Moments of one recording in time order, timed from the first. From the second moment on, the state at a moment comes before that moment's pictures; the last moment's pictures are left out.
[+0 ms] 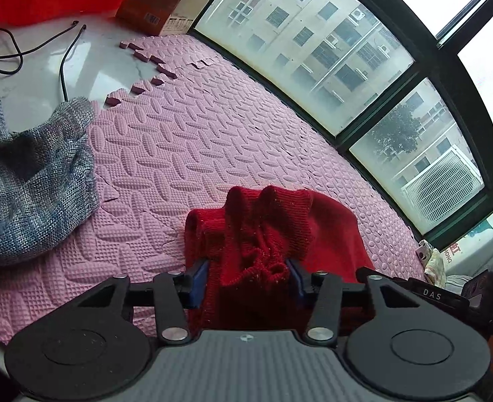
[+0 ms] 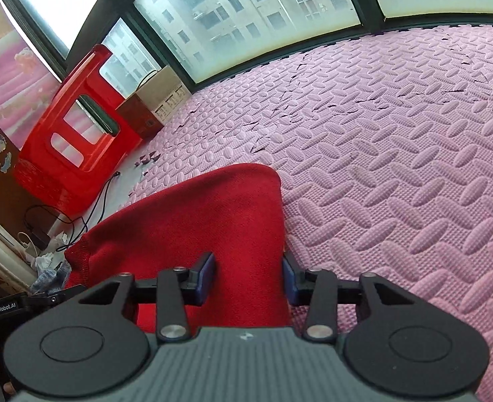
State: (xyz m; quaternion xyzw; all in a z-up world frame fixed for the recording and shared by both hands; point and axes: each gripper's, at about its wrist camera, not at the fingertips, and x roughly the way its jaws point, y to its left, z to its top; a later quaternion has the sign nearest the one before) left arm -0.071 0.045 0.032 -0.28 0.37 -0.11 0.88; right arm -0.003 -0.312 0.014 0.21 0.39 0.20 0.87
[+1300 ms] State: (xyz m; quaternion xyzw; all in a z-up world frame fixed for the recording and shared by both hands) left arm 0.043 -0.266 0.054 -0.13 0.43 -0.32 0.84; right arm -0.116 -0.551 0.049 0.19 0.27 -0.13 0.93
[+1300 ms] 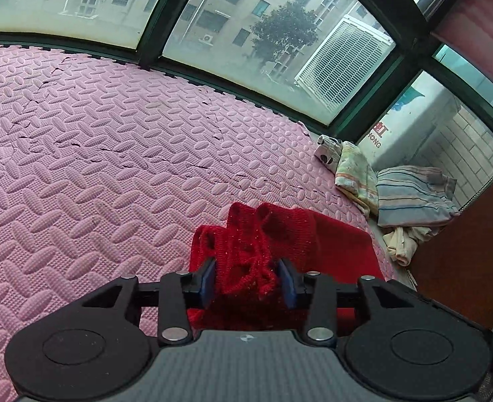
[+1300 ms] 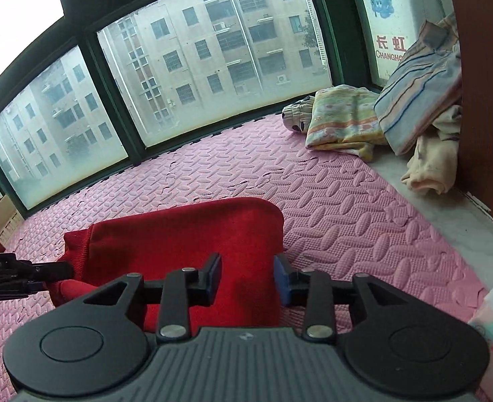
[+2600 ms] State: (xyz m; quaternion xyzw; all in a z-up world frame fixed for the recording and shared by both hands) left arm 0.003 -0.210 0.053 -0.05 0.43 -0.27 0.86; right arm -0.017 -0.438 0.057 0.07 0.30 -0.04 0.95
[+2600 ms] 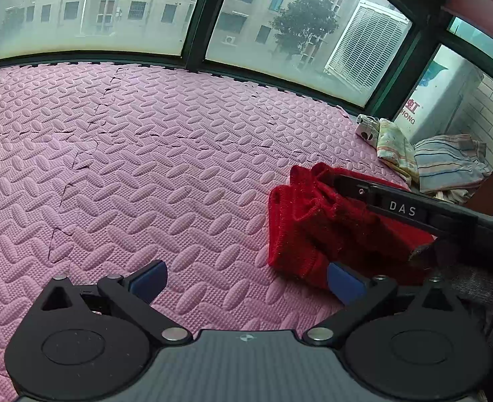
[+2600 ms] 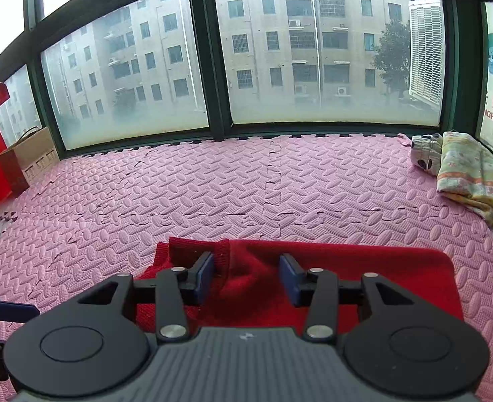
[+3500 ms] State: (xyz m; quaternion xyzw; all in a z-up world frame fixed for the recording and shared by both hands) left arm -0.083 -0.186 0.044 -0.01 0.43 -0.24 0.87; right arm -0.161 -0.383 0.051 0.06 0.26 -0.06 0.96
